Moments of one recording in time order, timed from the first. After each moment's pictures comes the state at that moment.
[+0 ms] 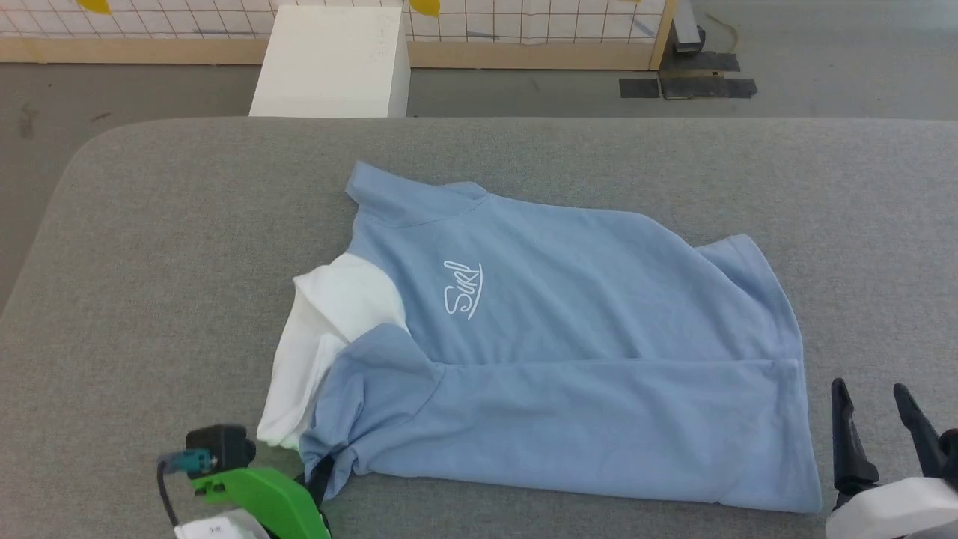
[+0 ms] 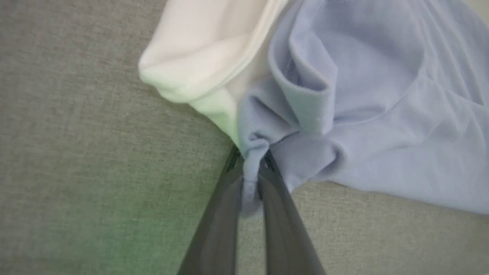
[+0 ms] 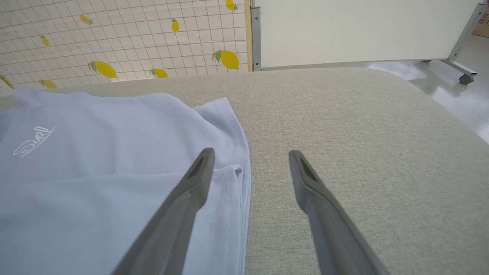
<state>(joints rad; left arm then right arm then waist) 0.03 0.20 -0.14 0.14 -0.64 0.00 0.36 0.14 -0.05 -0.24 -0.02 0.12 0.13 -0.04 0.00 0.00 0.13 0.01</state>
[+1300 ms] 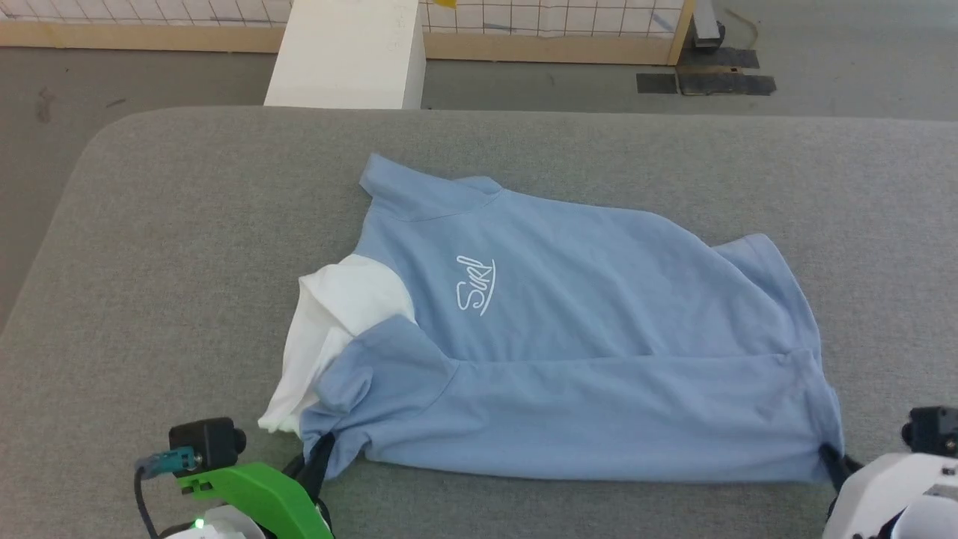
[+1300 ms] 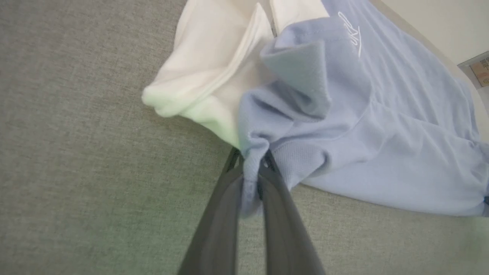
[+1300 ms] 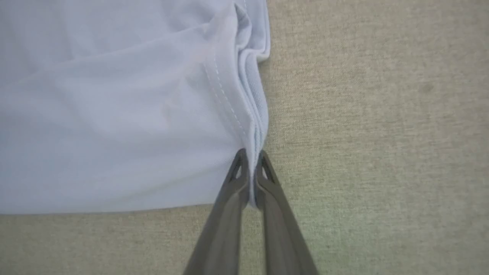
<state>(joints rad) 0.09 0.21 -0.14 -0.03 -0.66 0.02 0.33 0.11 -0.05 -0.28 0.00 0.23 0.13 0.55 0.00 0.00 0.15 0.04</state>
